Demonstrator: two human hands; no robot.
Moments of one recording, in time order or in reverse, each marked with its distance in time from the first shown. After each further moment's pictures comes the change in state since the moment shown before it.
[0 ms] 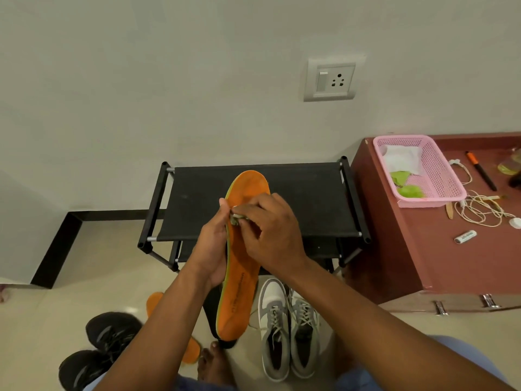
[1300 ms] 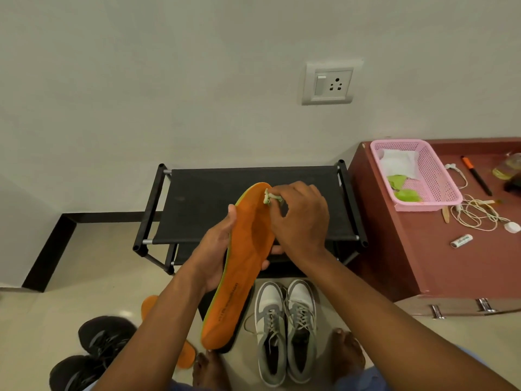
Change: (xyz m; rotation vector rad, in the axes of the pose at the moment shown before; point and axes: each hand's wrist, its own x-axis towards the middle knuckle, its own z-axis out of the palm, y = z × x) left_hand -0.009 0.008 0.008 0.077 -0.166 -0.138; right_hand 0.019 0.028 -0.025 -0.253 0.138 0.249
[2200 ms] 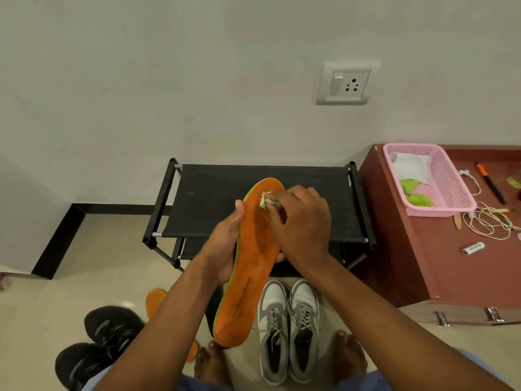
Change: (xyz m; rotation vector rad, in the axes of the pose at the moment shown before) left_hand 0.008 -0.004 -0.007 -0.079 0.069 0.018; right_hand -0.010 -0.011 0.004 -0.037 -0.025 -0.129
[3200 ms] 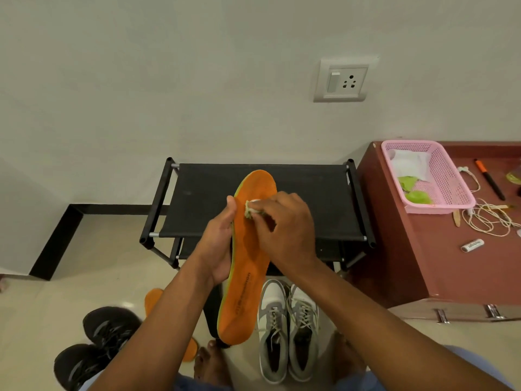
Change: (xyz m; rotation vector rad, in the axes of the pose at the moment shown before) left_hand -0.003 0.003 0.000 0.007 0.062 0.060; right_hand -0.011 -0.013 0.006 0.233 -0.075 -0.018
